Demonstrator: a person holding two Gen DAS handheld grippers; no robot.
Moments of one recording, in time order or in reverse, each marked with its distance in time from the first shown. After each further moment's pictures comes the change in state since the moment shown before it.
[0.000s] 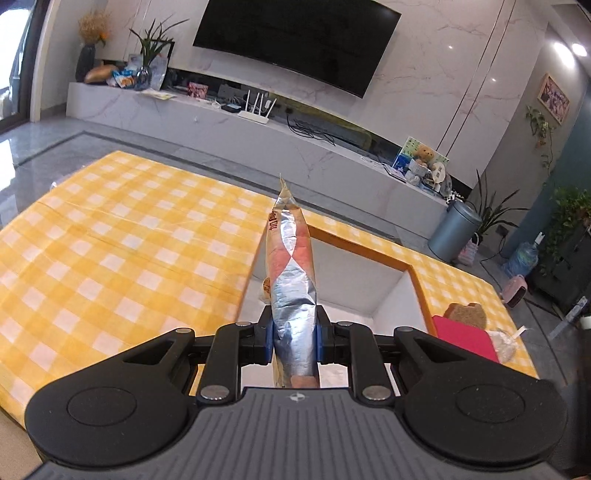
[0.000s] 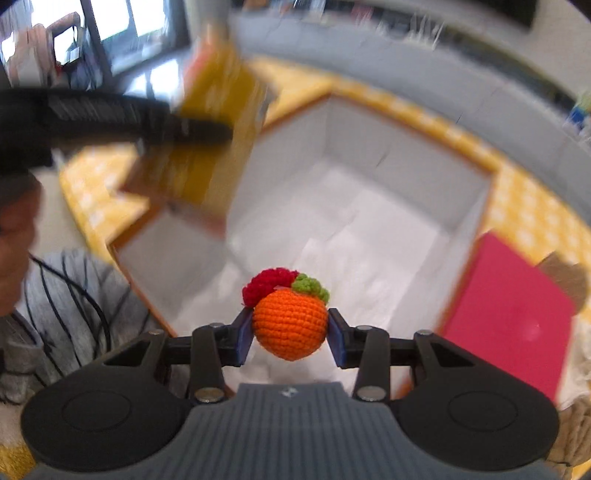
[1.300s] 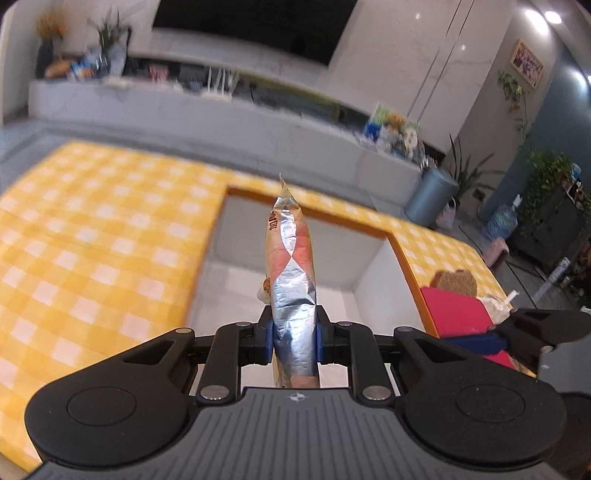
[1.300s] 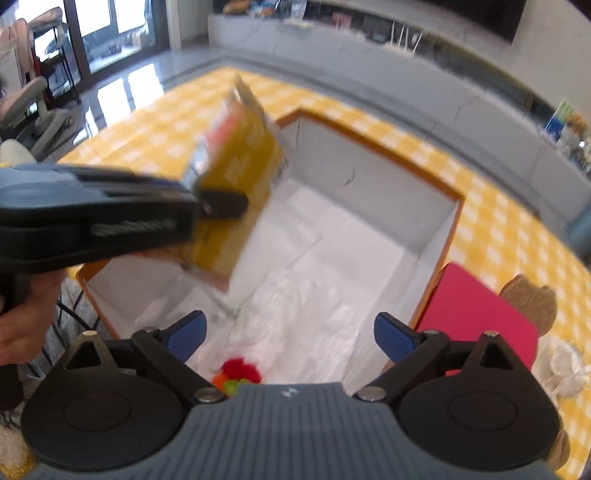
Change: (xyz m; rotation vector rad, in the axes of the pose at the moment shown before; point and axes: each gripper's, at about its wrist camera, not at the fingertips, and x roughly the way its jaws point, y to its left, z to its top) left arm 0.049 -0.012 0.001 0.074 0.118 -0.100; right arm -0.023 -0.012 0.018 0.007 -0.114 -0.126
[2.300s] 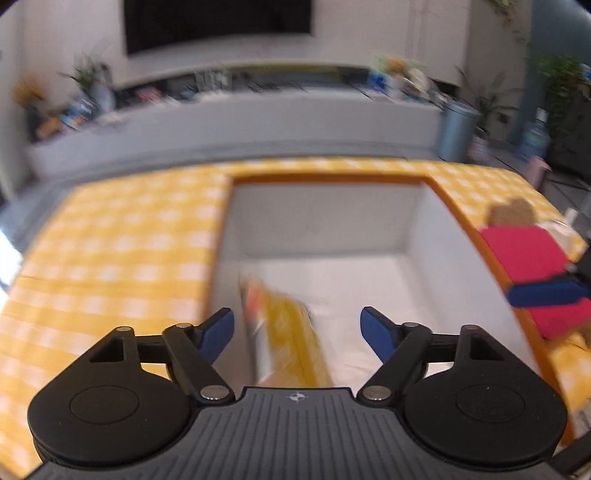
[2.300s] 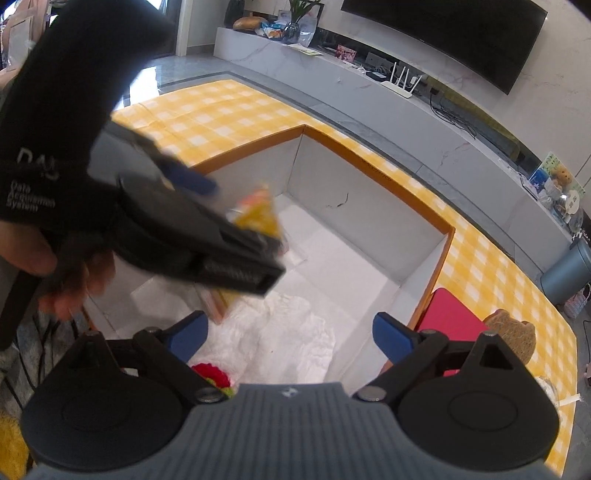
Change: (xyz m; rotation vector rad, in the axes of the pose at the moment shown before) left arm 0.022 -0.022 -0.010 0.271 0.020 0.237; right arm 0.011 0.017 -0.013 -0.134 -0.062 -0.093
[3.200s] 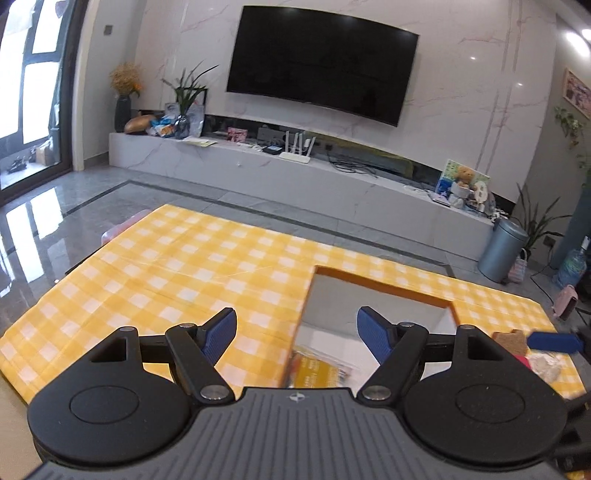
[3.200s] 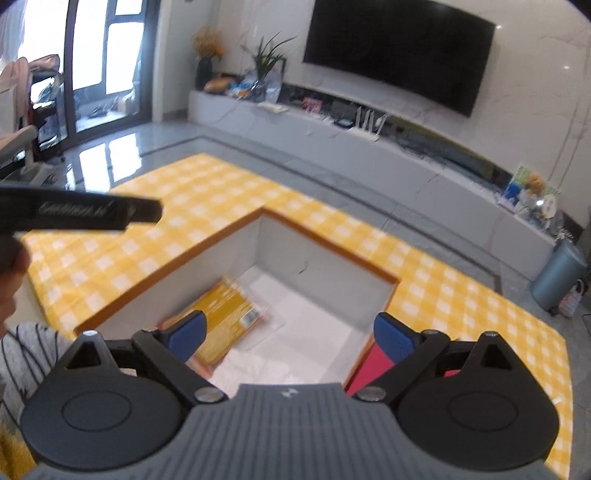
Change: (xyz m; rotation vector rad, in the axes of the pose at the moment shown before) left arm -0.099 0.038 0.018 -0.302 -0.203 0.088; right arm -0.063 -0.032 0.017 0.133 -0.199 -0.037
